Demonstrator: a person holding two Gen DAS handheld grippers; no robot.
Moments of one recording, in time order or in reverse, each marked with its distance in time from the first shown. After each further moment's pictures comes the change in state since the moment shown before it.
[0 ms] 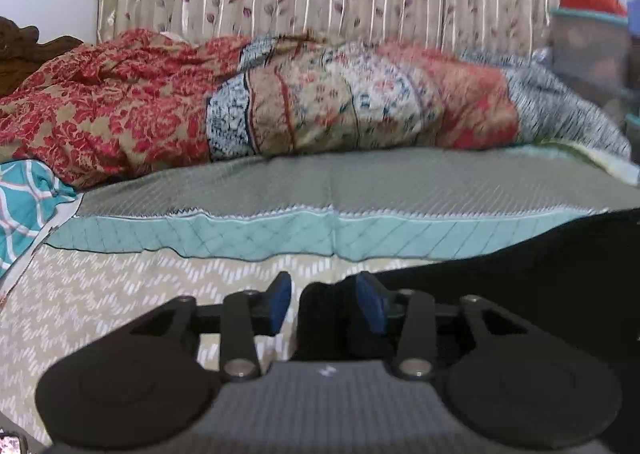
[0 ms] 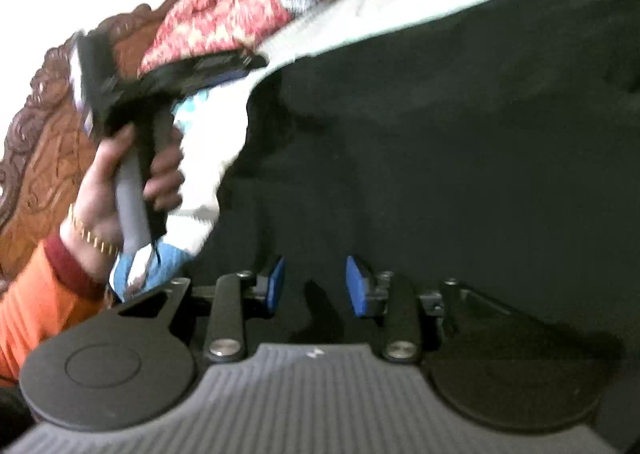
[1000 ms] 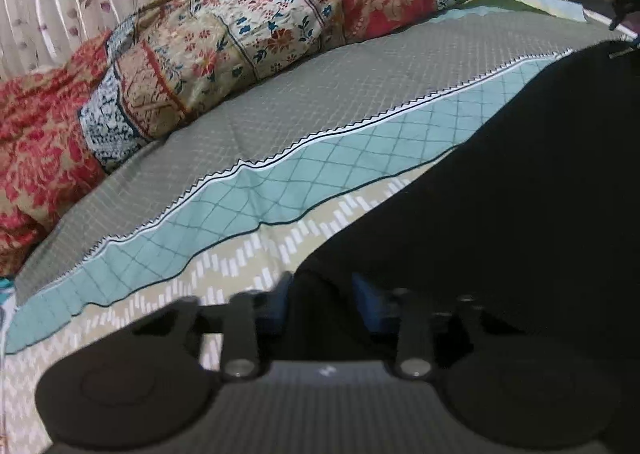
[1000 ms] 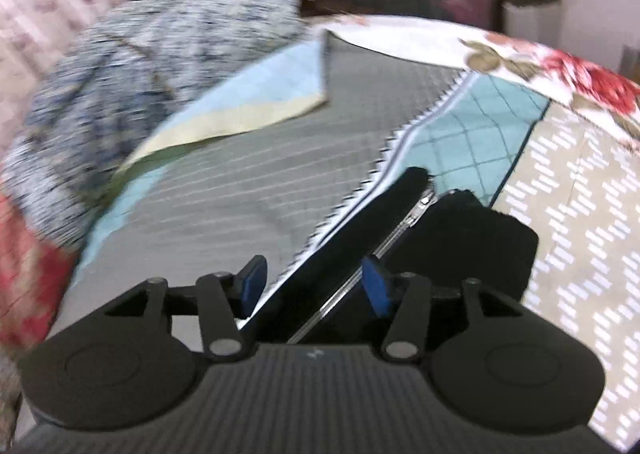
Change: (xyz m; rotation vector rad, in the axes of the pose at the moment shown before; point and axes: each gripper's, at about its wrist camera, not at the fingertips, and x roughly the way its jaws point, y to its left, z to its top) left arm 0.105 -0.046 -0.005 0.436 0.212 -0.098; right arm -0.172 -0.360 0.253 0.730 -0.513 -0.933
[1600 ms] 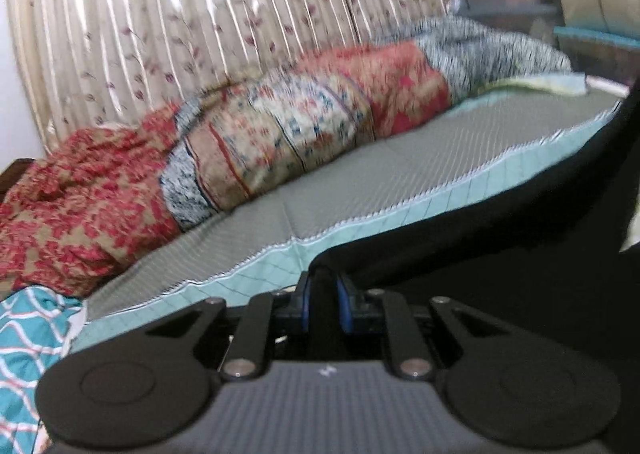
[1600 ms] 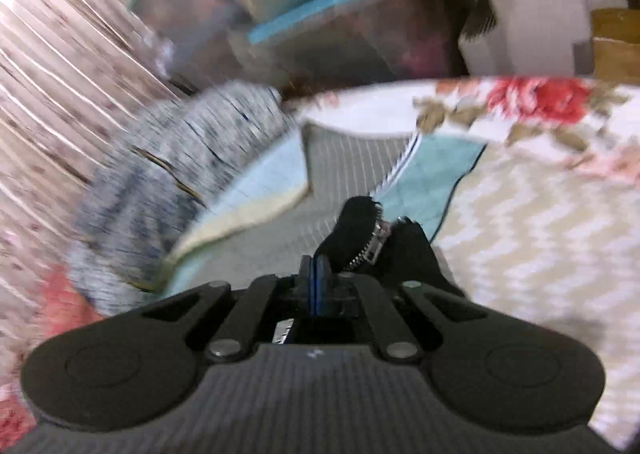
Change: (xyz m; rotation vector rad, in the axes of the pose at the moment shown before) left arm -0.136 -0.017 -0.004 -0.055 -0.240 0.122; right arm -0.149 -0.118 0.013 0.187 -0.182 0.272
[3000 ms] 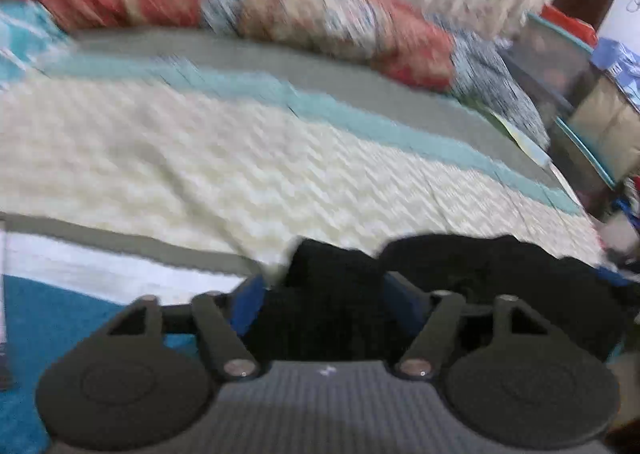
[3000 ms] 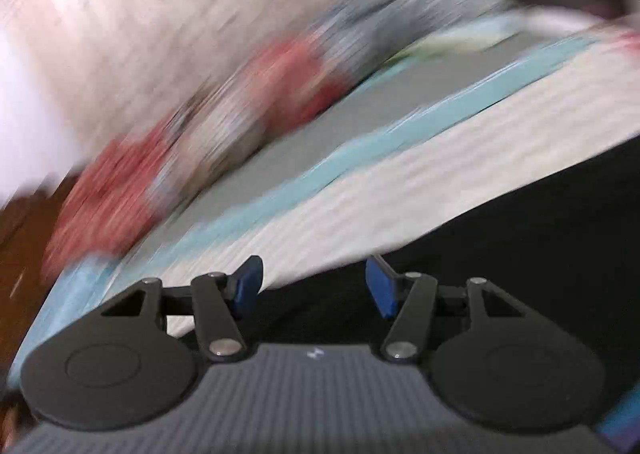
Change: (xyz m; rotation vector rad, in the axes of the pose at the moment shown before) left arm -0.061 0.051 -0.106 -0.615 0.265 -0.333; right arm -0.158 0.084 -0.291 -0.564 0.478 0.521
